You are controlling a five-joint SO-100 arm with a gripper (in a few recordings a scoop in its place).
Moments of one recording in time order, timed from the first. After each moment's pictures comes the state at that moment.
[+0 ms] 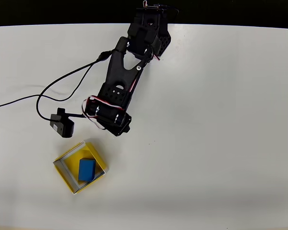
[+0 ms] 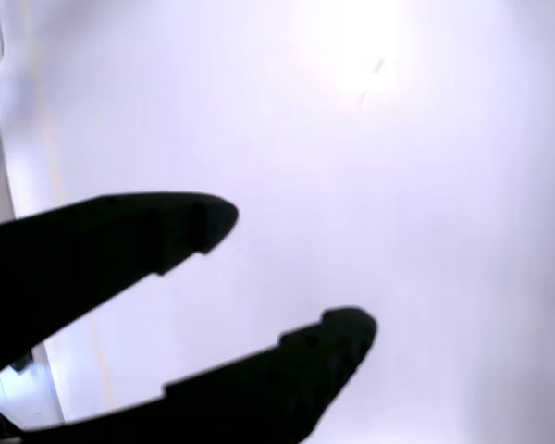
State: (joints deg) arm 12.7 95.9 79.5 100.6 -73.7
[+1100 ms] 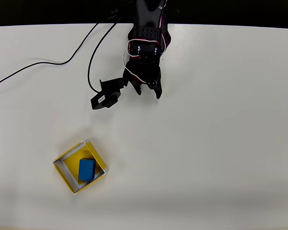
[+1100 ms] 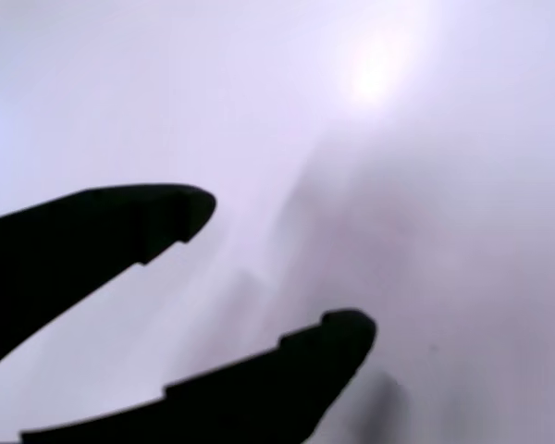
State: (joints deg) arm -0.1 187.1 178.5 69.3 -82.3
